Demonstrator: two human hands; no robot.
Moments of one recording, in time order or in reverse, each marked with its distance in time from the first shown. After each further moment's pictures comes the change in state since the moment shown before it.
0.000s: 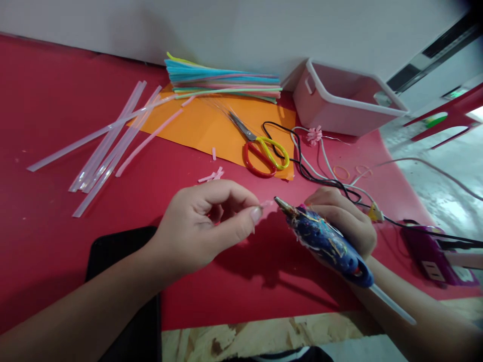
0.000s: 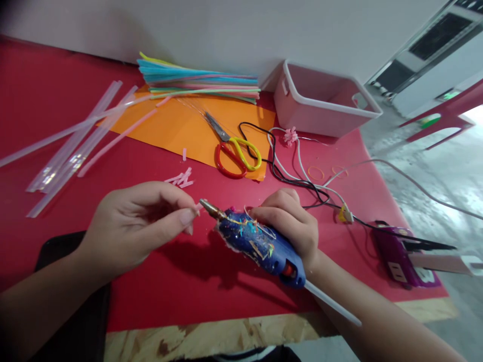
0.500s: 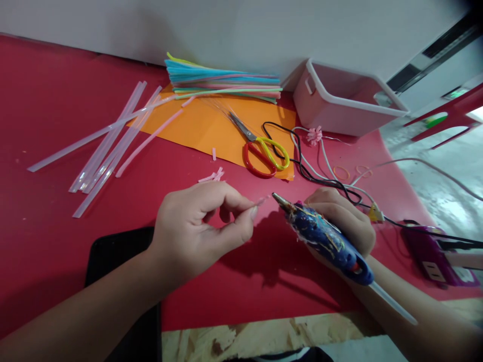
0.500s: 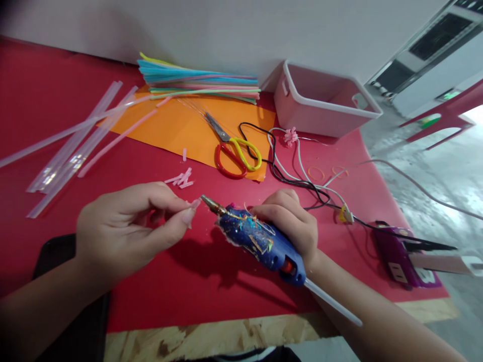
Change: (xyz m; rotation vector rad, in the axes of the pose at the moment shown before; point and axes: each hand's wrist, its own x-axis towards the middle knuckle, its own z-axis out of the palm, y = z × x) left_hand -0.007 0.000 0.001 0.292 0.143 0.166; right_hand 0.003 0.000 0.001 0.009 -0.015 0.004
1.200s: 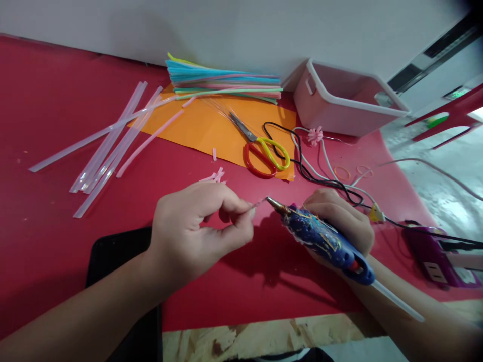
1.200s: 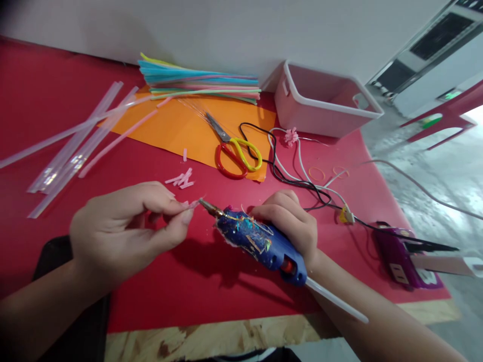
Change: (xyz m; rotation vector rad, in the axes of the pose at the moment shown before) left_hand -0.004 -0.003 0.001 0.050 0.038 0.071; right_hand -0.001 0.002 0.000 -0.007 -0.014 0.002
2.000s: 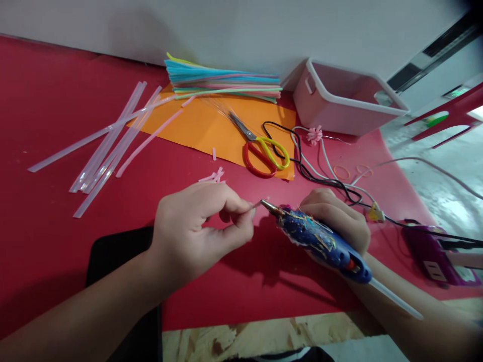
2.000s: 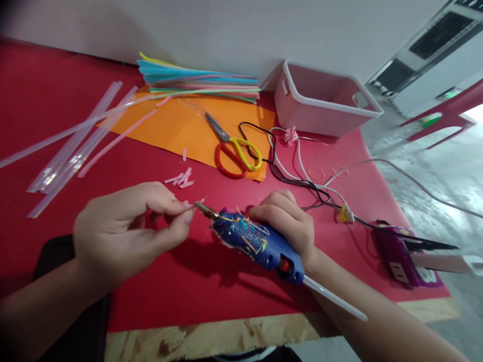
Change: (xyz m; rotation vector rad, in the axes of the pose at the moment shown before) left_hand 0.001 -0.001 0.002 0.052 0.026 0.079; right_hand 0.004 -0.002 0.001 0.005 -0.038 -0.025
